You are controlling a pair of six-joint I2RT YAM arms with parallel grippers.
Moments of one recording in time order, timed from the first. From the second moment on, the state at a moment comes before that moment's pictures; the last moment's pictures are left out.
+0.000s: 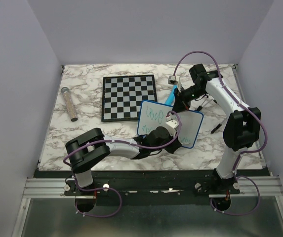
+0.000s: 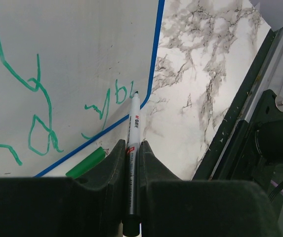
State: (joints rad) left arm -1.13 1.75 0.84 0.52 -0.01 -0.49; right arm 0.26 1.86 1.64 -1.15 -0.89 -0.79
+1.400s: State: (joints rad) left arm -1.13 1.75 0.86 0.53 0.00 -0.49; right arm 0.26 1.86 1.64 -1.15 -0.89 -0.79
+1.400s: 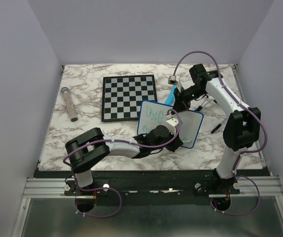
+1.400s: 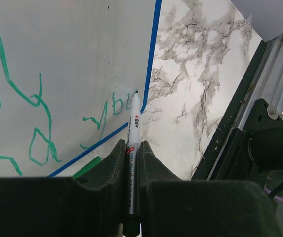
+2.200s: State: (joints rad) left arm -1.12 1.81 0.90 0.47 0.09 -0.51; right arm 0.26 1.86 1.64 -1.15 -0.89 -0.79
